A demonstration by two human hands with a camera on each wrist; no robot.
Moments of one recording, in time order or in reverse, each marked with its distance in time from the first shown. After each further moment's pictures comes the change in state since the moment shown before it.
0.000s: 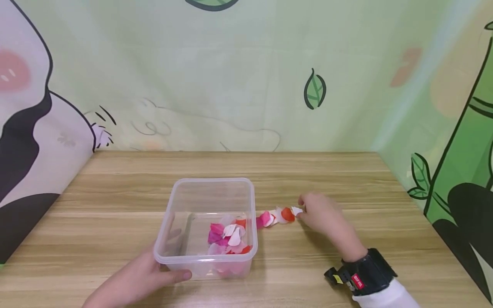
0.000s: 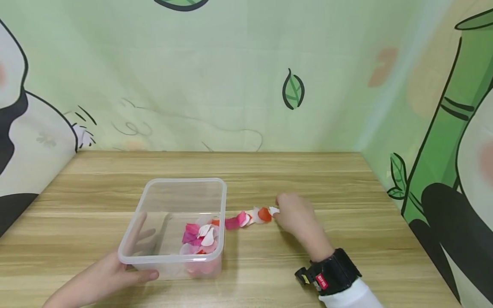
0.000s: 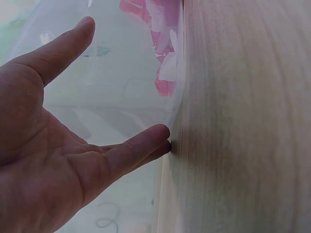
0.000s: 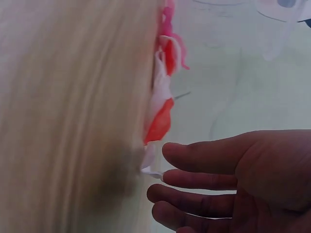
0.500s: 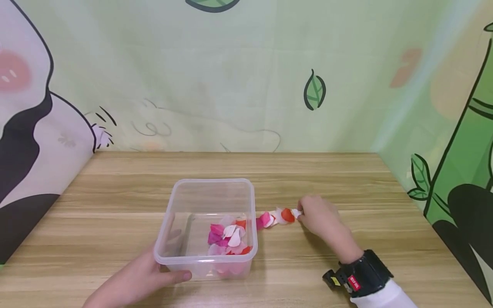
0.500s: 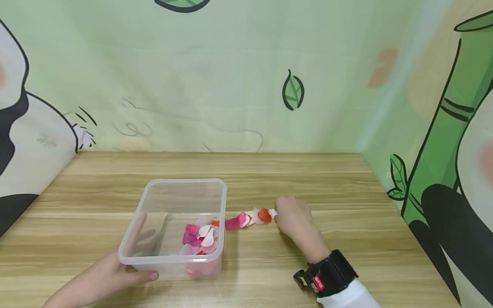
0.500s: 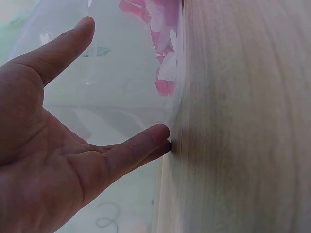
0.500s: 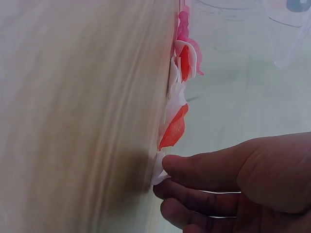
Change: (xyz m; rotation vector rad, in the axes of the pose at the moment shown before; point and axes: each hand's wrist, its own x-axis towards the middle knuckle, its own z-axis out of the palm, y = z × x) left_hand 0.000 0.000 0.000 0.007 -0.006 -0.020; right_hand 0.003 -0.003 0.011 -0.052 0.031 0.021
